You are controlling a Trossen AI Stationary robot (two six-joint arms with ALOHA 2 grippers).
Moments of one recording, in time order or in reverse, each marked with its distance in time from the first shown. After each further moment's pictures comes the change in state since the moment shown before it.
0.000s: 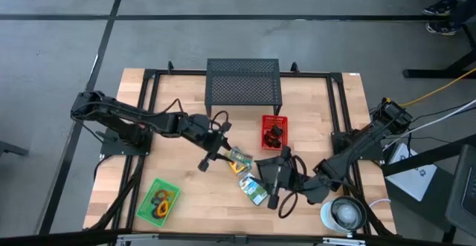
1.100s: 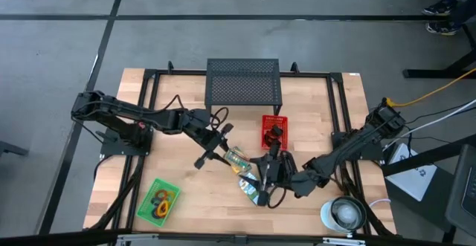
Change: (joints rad) left arm 0.054 0.008 0.000 0.038 0.210 -0.007; right arm -0.089 0.083 0.000 0.149 -0.114 -0.001
